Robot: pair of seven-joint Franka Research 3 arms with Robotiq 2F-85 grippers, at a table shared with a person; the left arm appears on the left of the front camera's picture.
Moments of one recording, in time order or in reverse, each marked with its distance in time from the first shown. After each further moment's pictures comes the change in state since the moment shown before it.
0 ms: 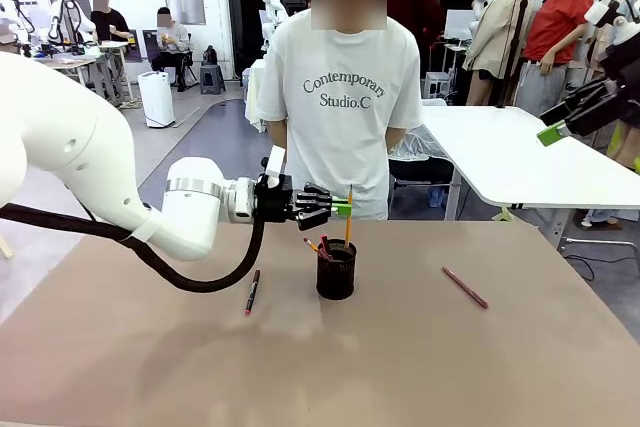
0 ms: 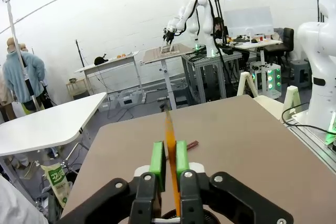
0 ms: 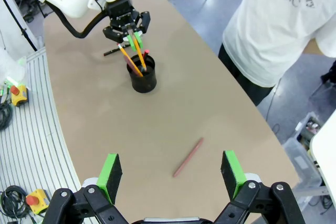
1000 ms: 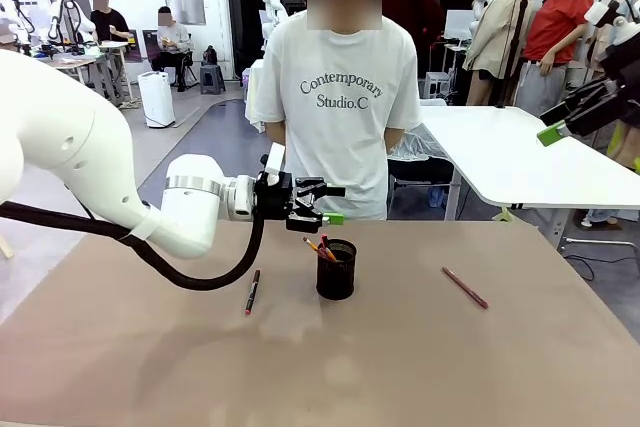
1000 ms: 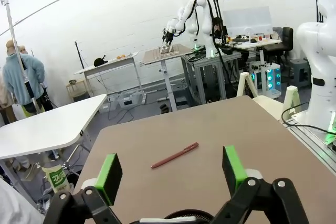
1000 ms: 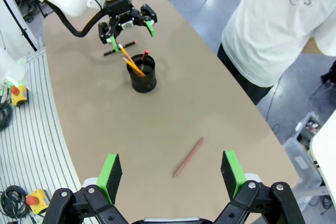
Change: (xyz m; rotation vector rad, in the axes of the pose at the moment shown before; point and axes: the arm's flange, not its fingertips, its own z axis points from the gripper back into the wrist) left arm 0.006 0.000 0.000 -0.004 0.000 -0.009; right arm 0.000 0.000 0.000 0.000 0.000 0.000
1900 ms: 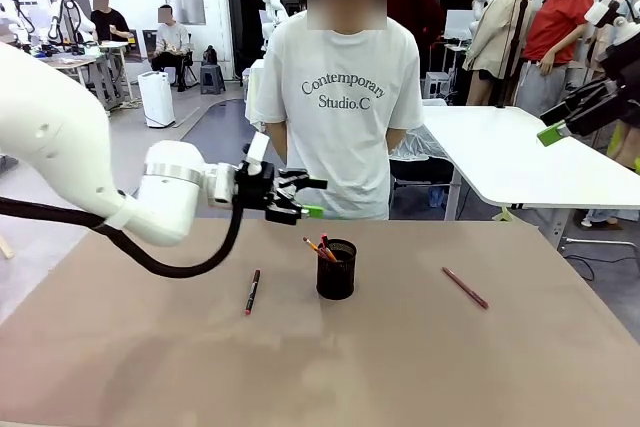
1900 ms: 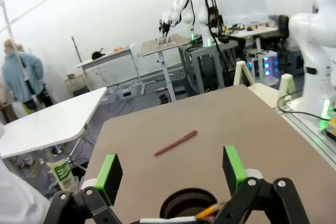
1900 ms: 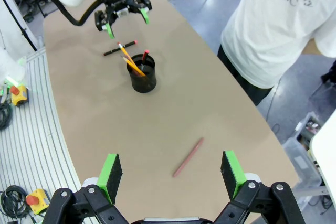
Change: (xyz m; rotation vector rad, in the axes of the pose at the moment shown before) left arm 0.030 0.004 0.047 -0.016 0.068 -0.034; right arm 0.000 0.000 0.000 0.000 0.000 0.000
